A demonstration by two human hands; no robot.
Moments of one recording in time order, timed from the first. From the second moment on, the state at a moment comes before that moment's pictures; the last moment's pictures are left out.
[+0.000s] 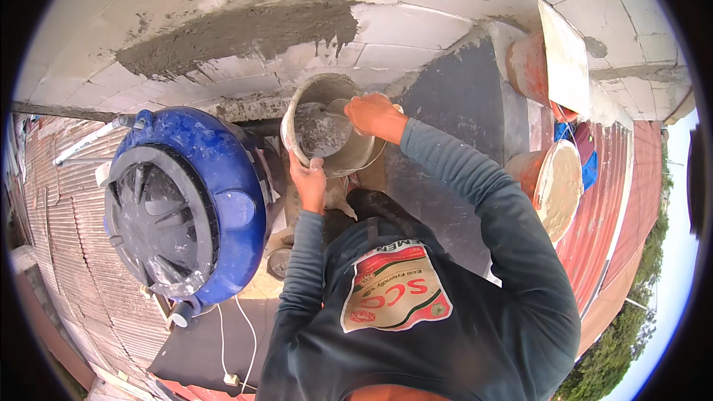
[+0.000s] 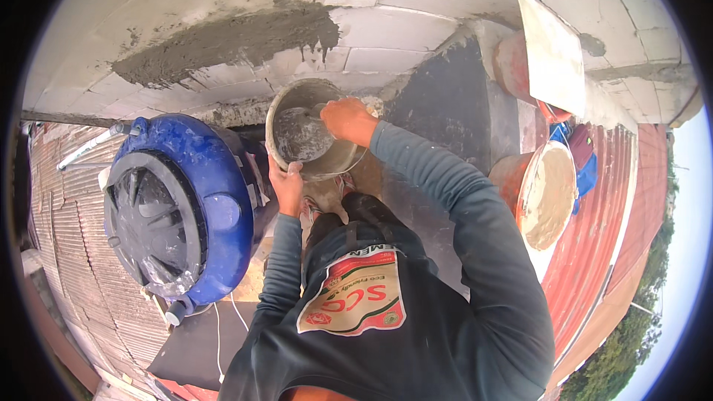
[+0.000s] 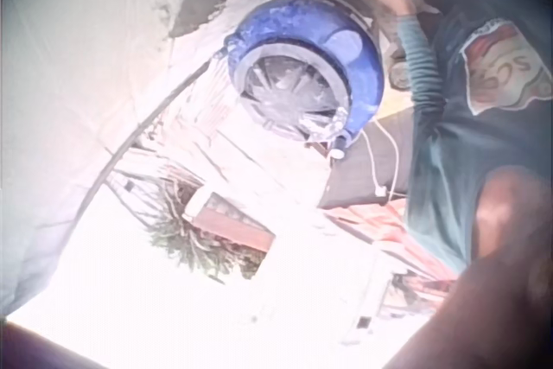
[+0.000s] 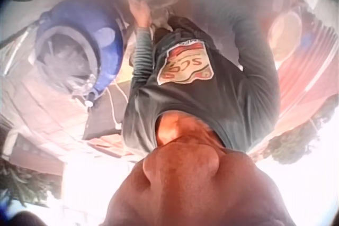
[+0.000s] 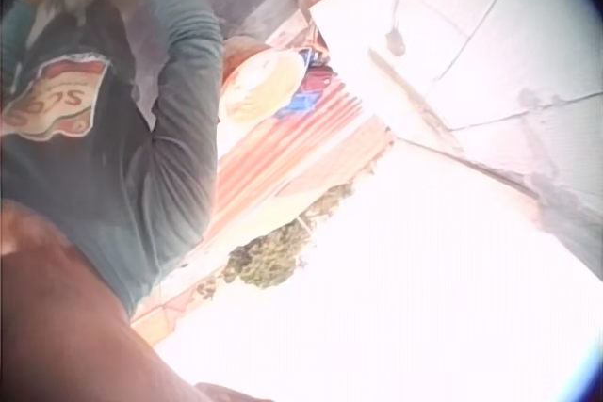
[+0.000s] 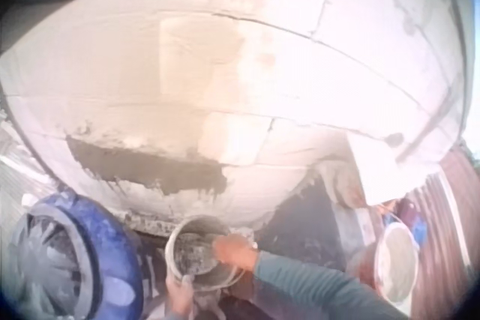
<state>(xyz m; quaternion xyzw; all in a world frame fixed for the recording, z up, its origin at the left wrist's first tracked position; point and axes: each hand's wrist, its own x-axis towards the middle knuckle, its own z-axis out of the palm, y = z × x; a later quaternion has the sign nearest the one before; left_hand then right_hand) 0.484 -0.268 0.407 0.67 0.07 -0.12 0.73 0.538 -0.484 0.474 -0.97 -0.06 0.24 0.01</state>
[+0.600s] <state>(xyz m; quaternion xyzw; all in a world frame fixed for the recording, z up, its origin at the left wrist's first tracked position) 0.483 -0.189 0.423 0.68 -0.01 -0.17 0.72 0.441 -0.482 0.473 -0.68 0.18 0.33 0.62</state>
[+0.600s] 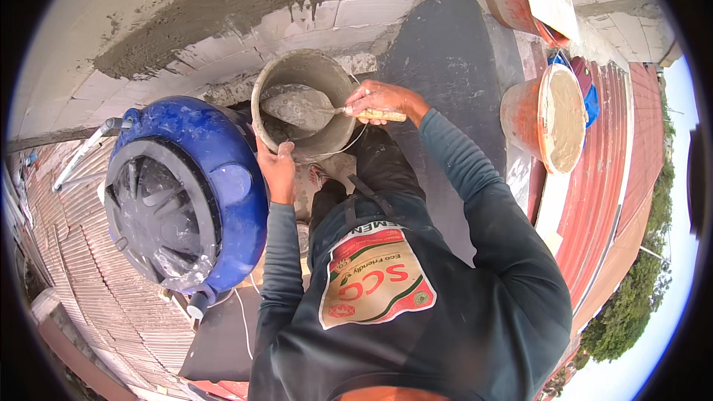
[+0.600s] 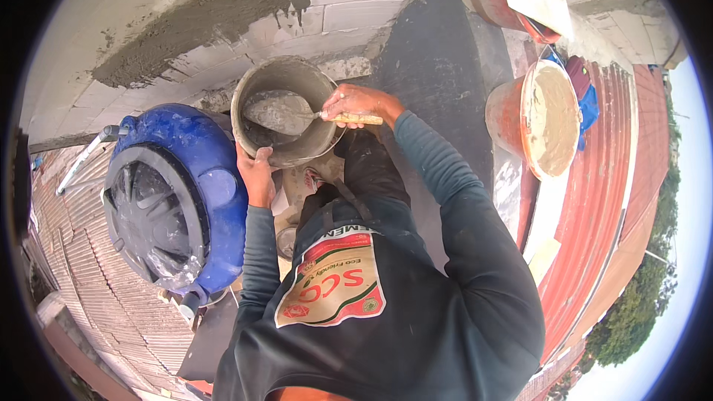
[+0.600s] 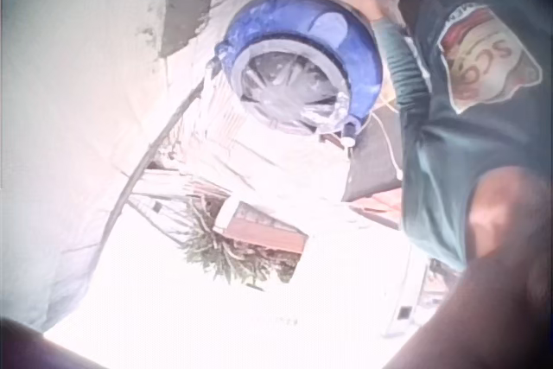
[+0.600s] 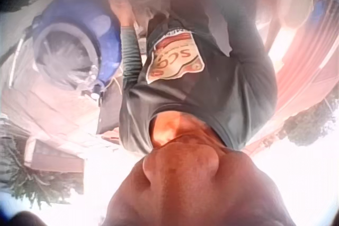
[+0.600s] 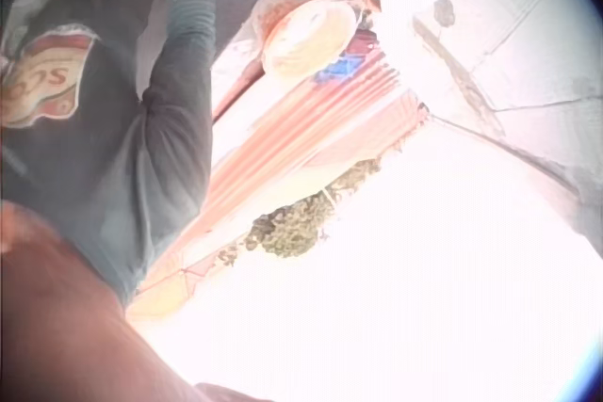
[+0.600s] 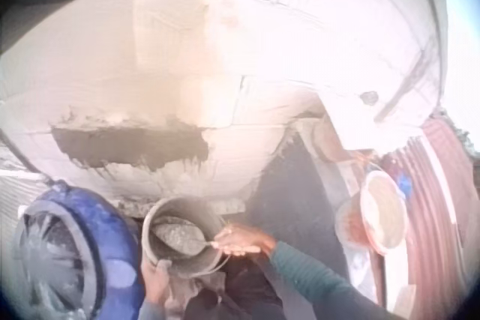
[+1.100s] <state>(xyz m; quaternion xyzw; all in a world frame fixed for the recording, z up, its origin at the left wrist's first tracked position) 0.445 -0.162 0.412 0.62 0.14 -0.22 0.74 0.372 -0.448 0.464 -0.68 0.16 0.33 0.64</state>
